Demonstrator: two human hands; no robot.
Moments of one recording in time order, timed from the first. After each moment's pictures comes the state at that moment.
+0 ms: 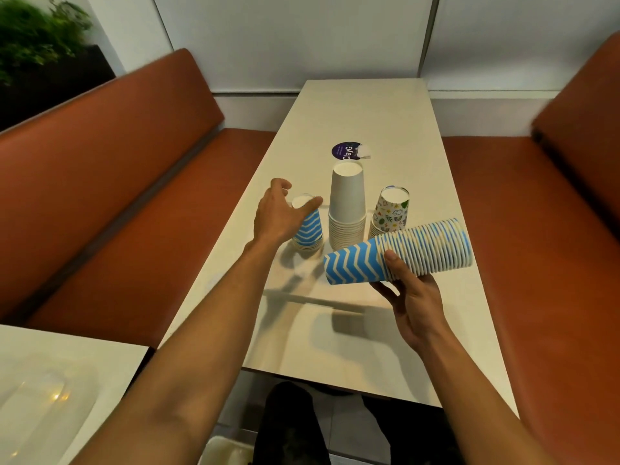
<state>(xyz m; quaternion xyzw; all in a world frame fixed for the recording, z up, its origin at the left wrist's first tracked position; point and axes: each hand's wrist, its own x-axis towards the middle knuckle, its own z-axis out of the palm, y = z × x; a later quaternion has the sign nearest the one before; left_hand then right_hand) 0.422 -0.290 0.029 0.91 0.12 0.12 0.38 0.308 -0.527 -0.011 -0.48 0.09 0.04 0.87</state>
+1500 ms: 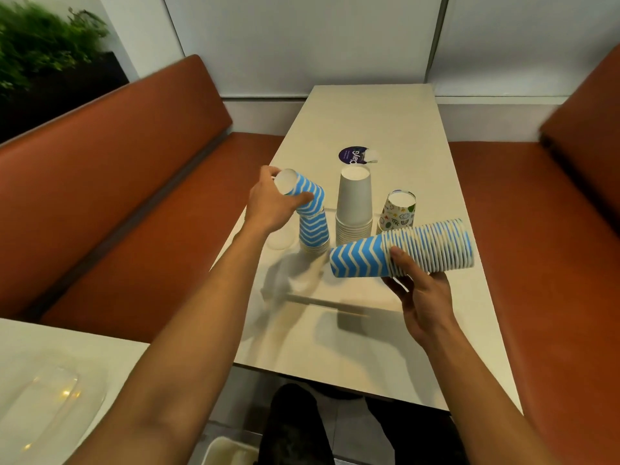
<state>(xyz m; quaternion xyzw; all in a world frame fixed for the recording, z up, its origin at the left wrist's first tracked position) 0.413 -0.268 0.068 0.88 0.11 0.14 0.44 0.309 -0.524 0.007 -0.49 0.11 0.01 0.87</state>
